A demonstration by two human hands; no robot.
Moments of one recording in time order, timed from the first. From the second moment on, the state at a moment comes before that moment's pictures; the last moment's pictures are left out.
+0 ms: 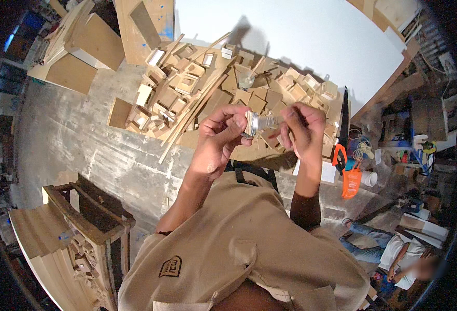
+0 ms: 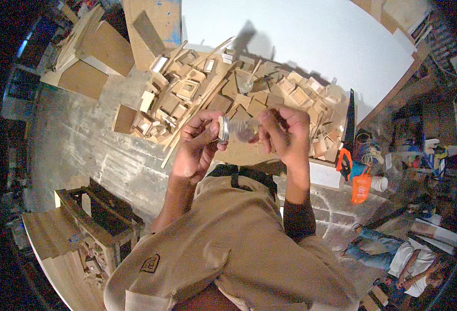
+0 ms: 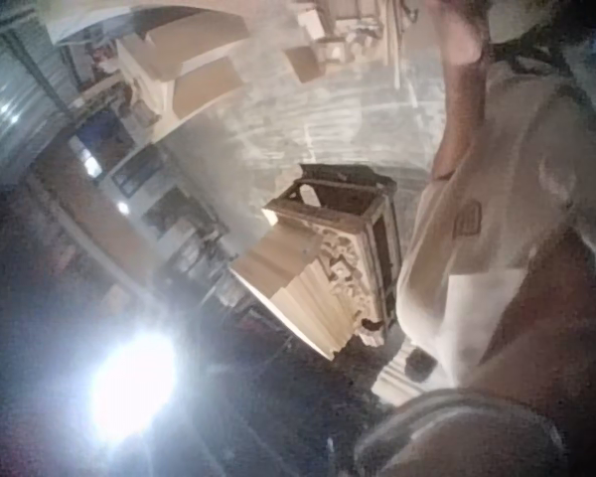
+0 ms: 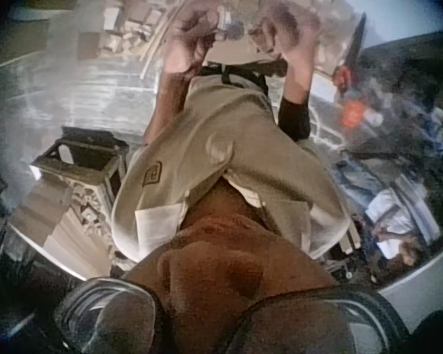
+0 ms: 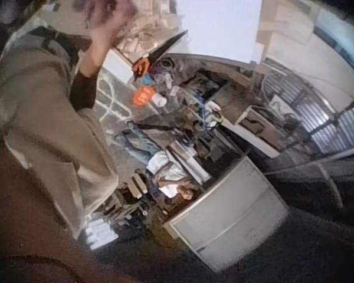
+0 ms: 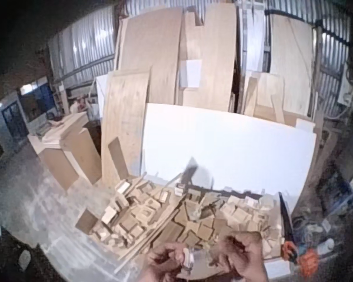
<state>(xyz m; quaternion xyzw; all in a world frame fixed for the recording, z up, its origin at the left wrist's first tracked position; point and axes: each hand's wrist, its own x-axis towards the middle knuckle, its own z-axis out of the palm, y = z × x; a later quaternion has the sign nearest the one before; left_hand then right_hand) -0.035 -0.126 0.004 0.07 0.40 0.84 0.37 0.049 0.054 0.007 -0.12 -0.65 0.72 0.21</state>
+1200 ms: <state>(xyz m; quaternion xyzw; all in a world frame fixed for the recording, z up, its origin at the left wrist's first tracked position) -0.032 -0.087 -0.042 0.00 0.45 0.81 0.37 0.040 0.102 -0.062 -0.14 -0.56 0.81 0.11</state>
